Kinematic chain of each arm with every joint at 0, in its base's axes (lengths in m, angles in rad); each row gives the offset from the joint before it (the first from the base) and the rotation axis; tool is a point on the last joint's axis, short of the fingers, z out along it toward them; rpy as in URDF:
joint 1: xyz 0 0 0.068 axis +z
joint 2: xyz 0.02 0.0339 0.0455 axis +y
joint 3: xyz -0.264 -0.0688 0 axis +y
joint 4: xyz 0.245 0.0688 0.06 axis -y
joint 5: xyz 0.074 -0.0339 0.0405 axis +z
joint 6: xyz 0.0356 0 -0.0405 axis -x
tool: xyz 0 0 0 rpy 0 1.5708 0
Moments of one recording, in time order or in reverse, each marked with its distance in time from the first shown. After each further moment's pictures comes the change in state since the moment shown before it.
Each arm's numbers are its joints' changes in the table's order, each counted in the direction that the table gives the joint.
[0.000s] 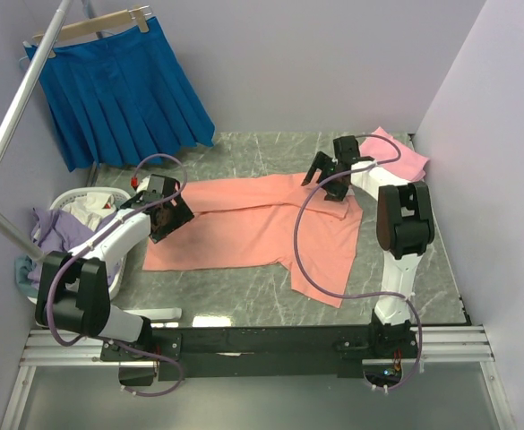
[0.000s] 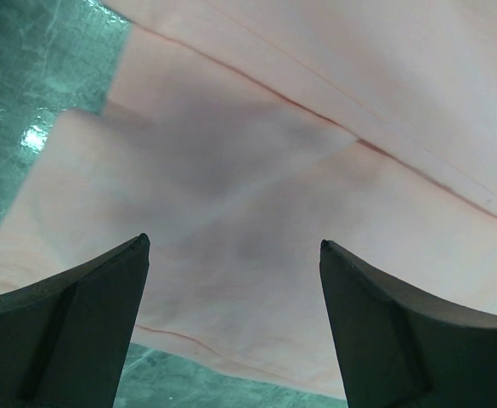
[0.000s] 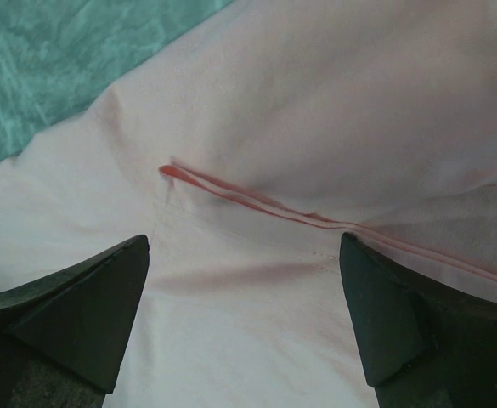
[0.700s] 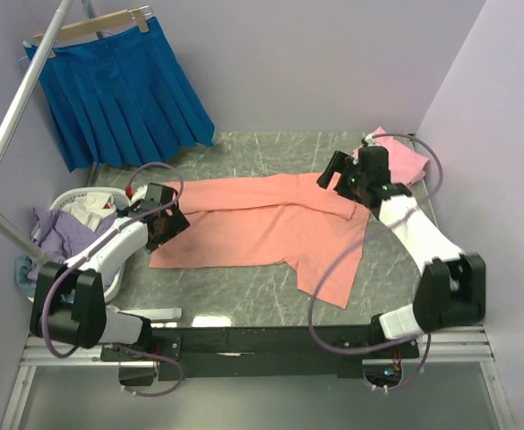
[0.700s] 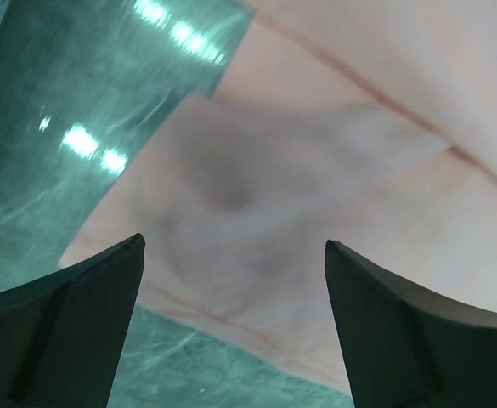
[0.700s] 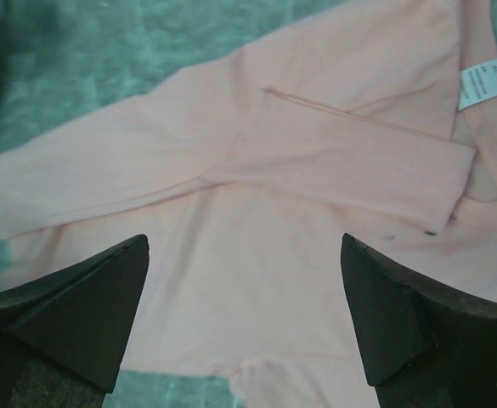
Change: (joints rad) left arm 0.000 -0.041 0.042 -0.038 0.070 0.007; right arm 0.007 -0.568 0.375 0.077 -0.117 0.107
